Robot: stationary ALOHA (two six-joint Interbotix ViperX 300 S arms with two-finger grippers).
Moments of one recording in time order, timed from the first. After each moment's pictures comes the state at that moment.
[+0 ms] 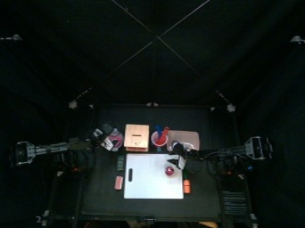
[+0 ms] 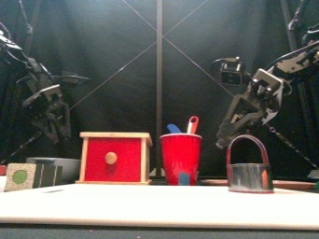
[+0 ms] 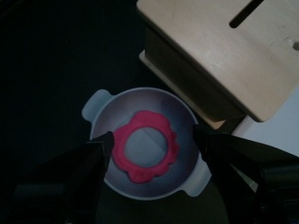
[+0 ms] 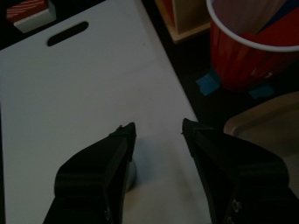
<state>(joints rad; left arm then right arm) 0.36 -0.61 1.10 0.57 0.46 -0.84 -0.08 -0.24 1.05 0.28 -0.21 0.04</state>
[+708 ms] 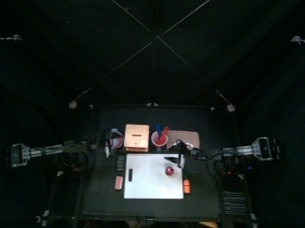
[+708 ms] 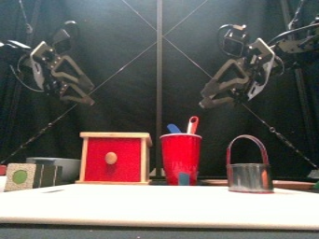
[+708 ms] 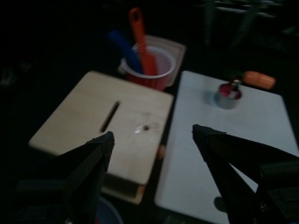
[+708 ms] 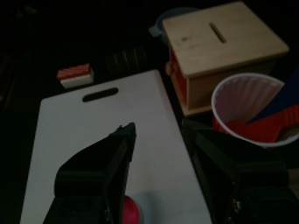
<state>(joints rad) 0.31 -0.71 1.18 0.68 -0.22 -0.70 -0.08 -0.37 1.02 0.13 -0.35 0.03</state>
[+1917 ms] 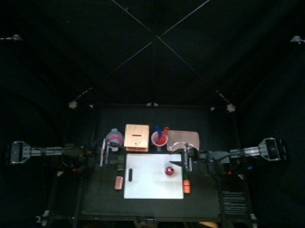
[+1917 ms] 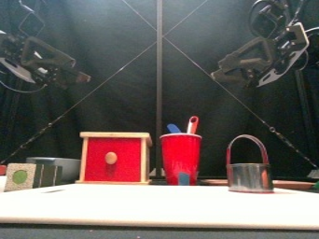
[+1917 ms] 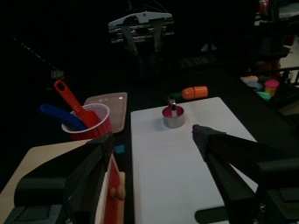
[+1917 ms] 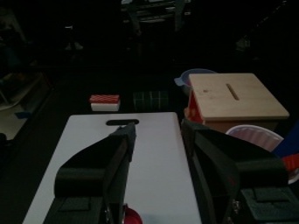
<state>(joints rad) 0.23 -0.71 1.32 0.52 -0.62 -0.27 -0.03 -0.48 1.16 -0.05 -0.63 0.04</state>
